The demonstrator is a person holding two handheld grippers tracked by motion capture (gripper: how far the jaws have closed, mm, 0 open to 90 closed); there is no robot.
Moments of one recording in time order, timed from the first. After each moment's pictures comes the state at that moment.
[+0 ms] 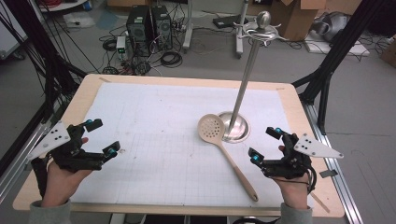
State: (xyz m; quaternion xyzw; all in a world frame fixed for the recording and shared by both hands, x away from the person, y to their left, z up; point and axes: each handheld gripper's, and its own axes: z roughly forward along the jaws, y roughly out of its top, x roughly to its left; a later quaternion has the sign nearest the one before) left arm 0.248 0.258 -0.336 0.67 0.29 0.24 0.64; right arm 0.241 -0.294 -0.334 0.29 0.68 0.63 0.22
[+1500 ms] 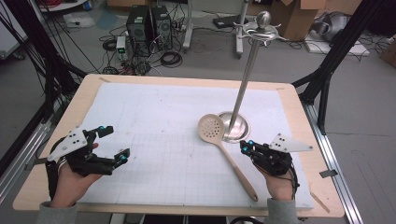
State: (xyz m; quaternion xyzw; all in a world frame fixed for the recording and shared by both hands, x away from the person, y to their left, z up) left arm 0.251 0.240 -0.357 0.70 0.29 0.22 0.62; right arm 0.262 -0.271 -0.367 0.31 0.75 0.55 0.19
